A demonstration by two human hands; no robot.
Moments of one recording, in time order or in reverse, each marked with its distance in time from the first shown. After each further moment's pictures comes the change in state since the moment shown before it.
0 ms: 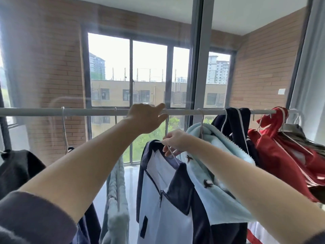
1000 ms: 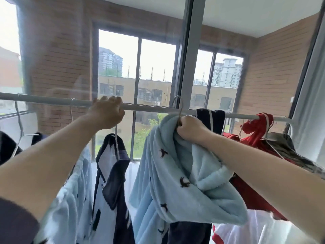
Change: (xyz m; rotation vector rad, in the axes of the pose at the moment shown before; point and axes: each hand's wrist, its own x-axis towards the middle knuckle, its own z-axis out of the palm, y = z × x) left_hand 0.014 0.044 0.000 -0.035 -0.161 -0.419; right_hand -0.006 0.108 -0.144 -0.448 0.284 -0.232
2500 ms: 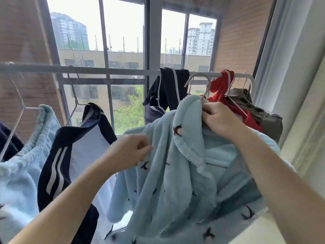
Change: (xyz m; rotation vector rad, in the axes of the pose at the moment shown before) left_hand -0.174 0.148 0.041 -0.758 -0.391 0.259; right_hand -0.177 0.086 -0.037 0.340 0.135 0.080
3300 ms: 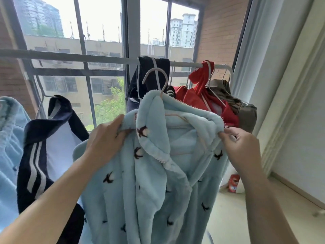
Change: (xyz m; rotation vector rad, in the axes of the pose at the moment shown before) left_hand 0.020 -0.007 0.024 0.178 0.464 0.165; right_hand -0.099 0.086 -0.005 -0.144 0.508 0.280
